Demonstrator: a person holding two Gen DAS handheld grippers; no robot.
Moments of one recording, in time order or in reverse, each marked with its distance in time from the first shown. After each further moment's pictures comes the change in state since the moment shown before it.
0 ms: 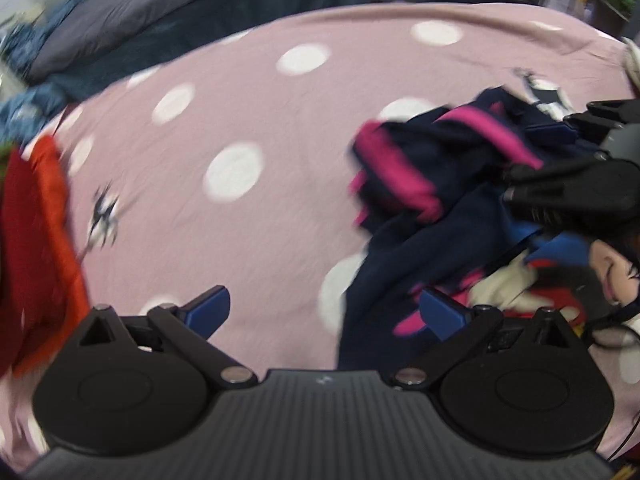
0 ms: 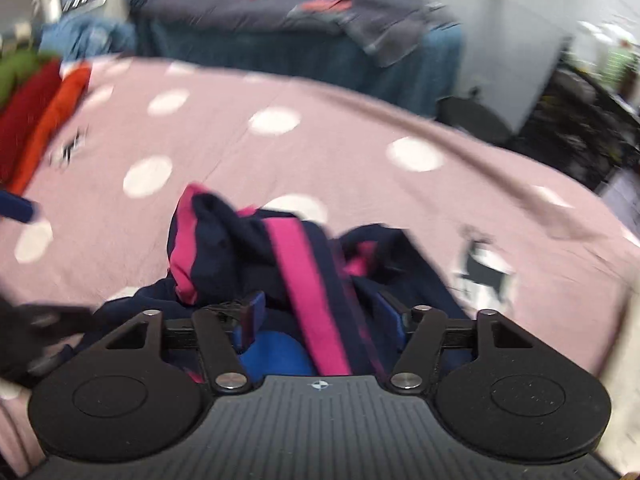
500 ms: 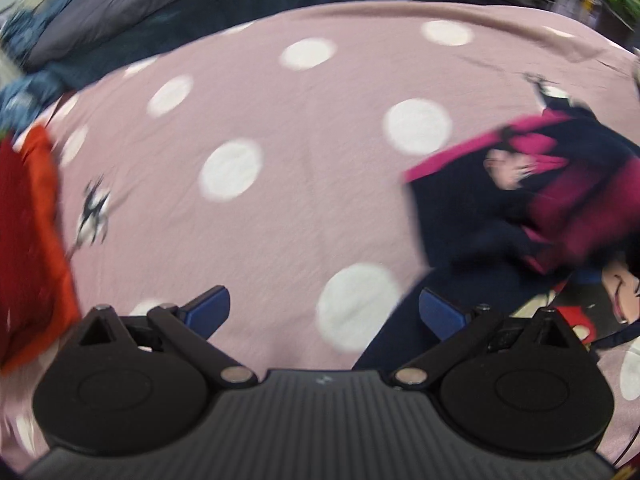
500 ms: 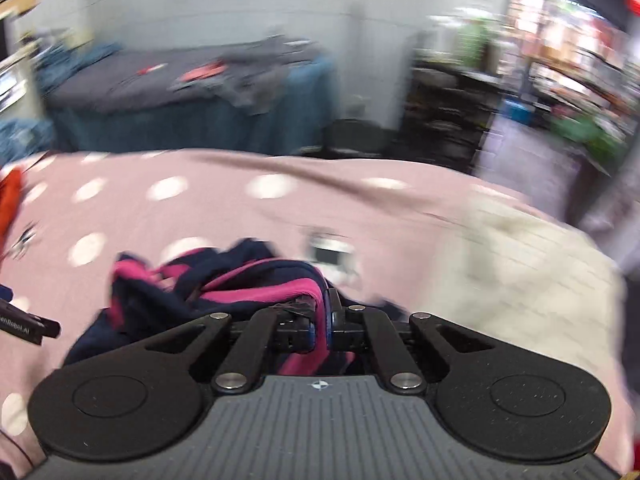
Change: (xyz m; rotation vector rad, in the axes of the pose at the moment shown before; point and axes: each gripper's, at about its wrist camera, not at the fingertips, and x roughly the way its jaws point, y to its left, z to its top) left arm 0.016 -0.009 0.024 0.025 -0.014 -0.038; right arm -0.179 -0.097 -0.086 0.403 -0.159 -0.320
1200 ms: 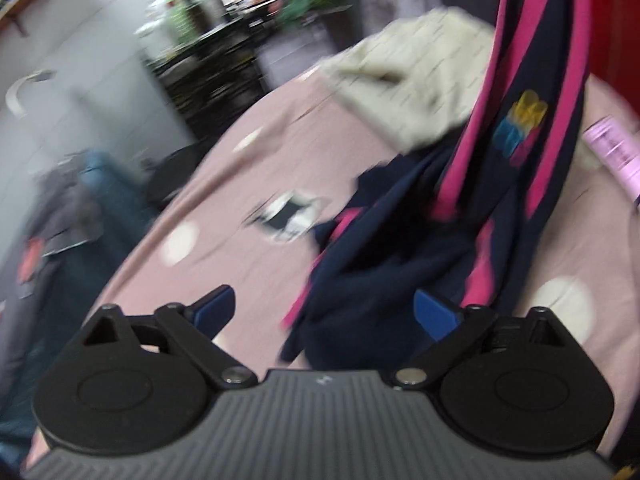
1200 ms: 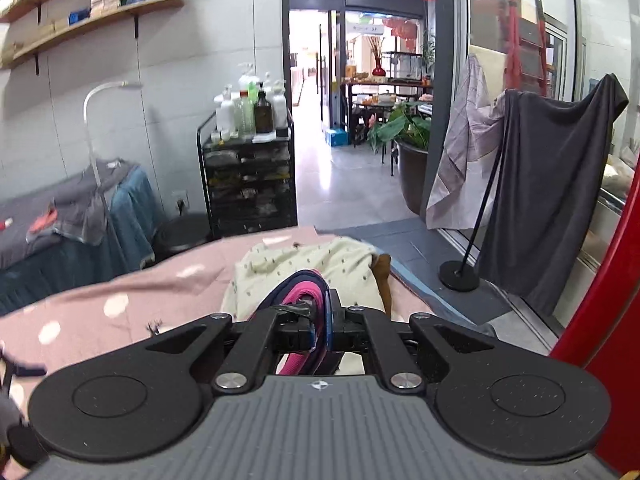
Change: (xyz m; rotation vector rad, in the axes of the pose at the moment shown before) left arm -0.066 -0.197 0.010 0.840 -0.436 -0.283; right arm -0.079 -0.071 -0.022 0.370 -0.201 -0.300
